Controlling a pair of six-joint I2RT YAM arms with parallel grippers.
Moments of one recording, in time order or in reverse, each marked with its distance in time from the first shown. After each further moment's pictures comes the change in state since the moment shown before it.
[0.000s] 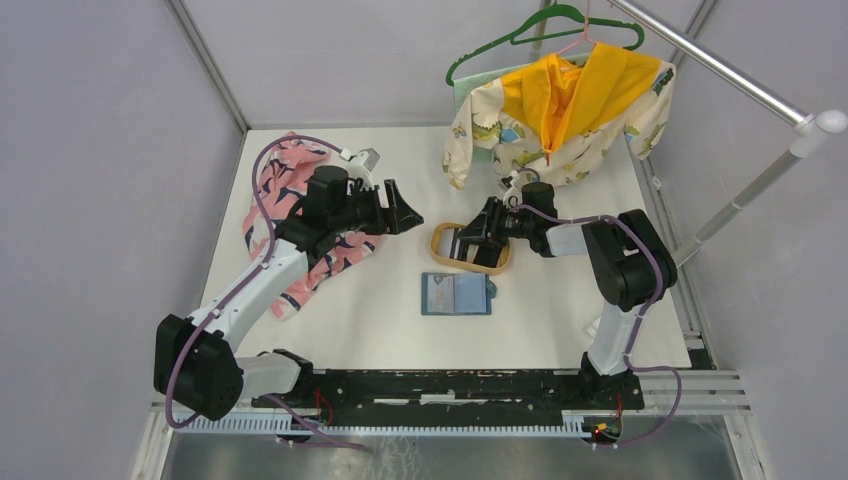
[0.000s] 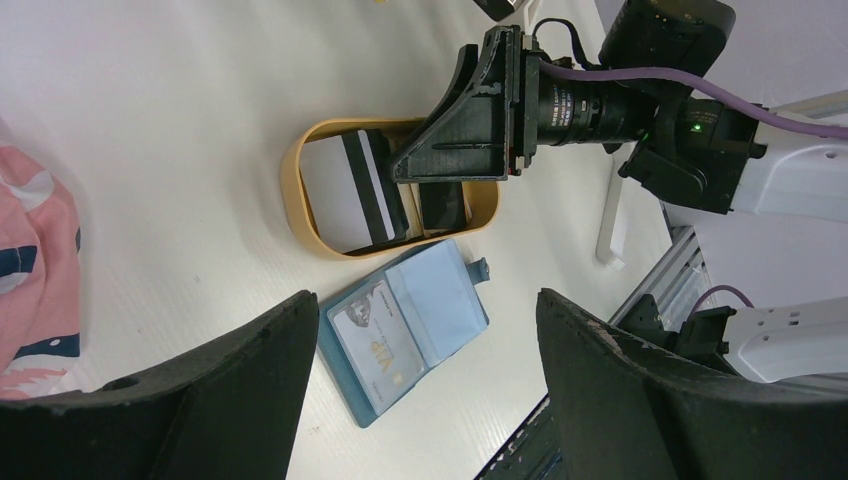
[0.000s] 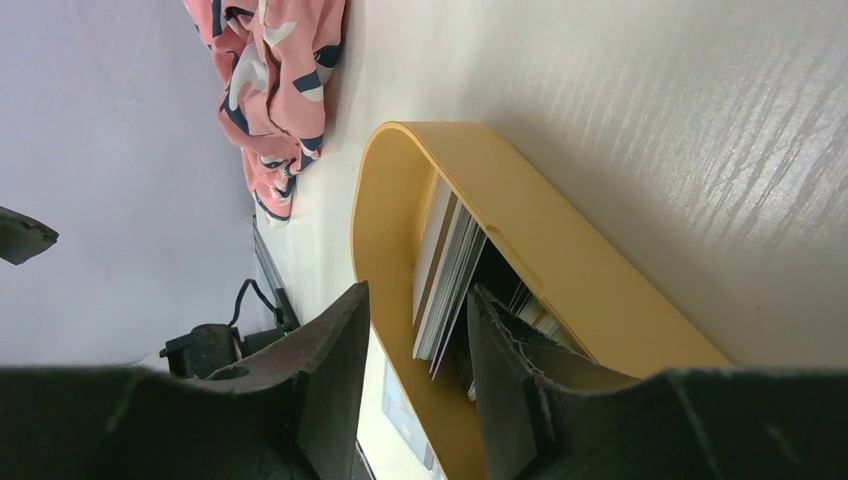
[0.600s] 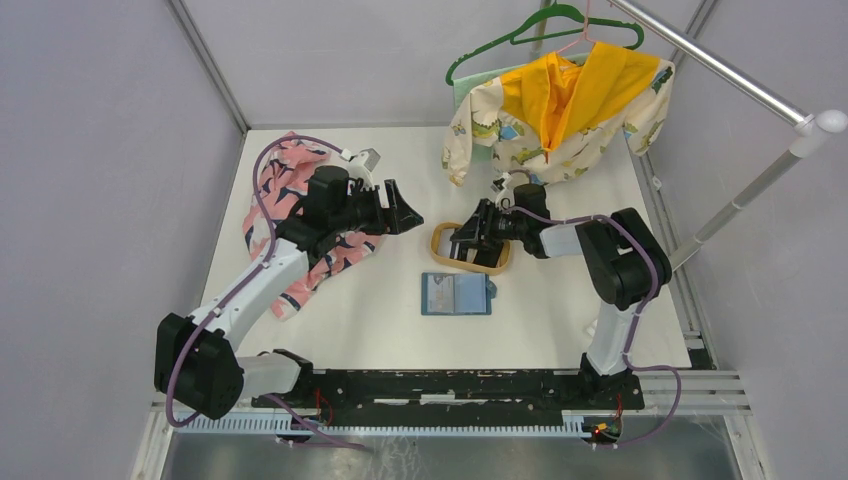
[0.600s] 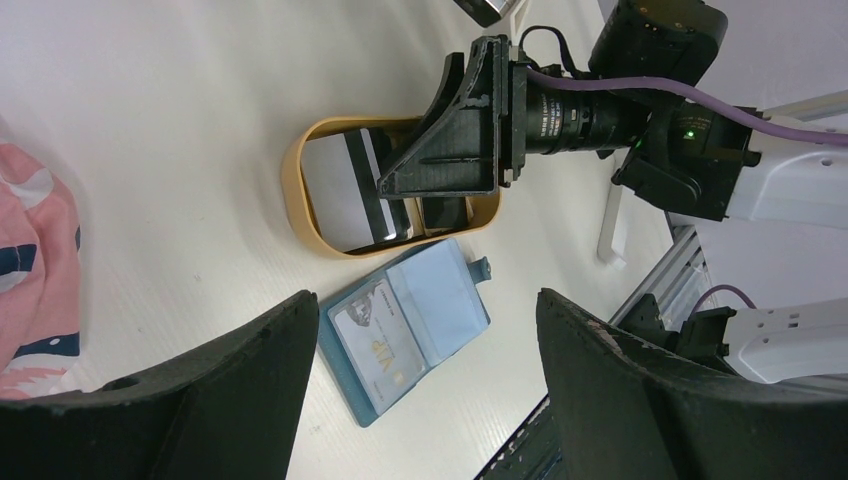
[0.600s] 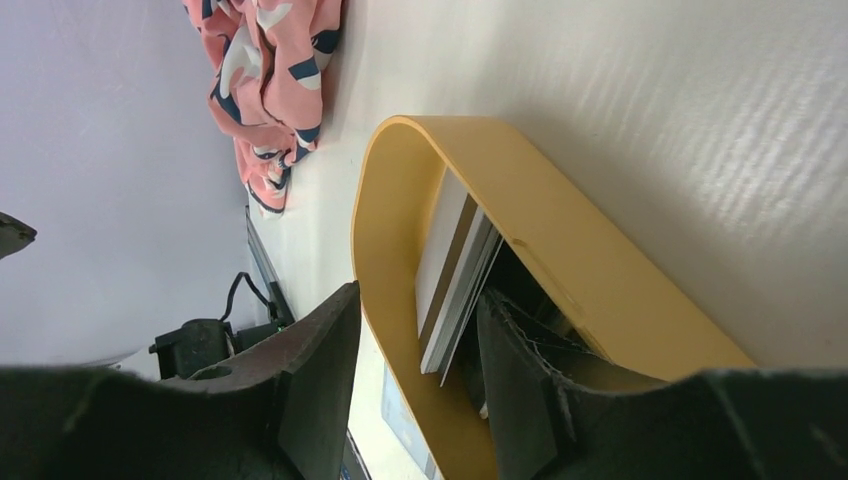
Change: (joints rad) left arm 0.000 0.004 0.000 0.000 0.000 0.000; right arm 0.029 0.015 0.010 0.002 0.014 0.000
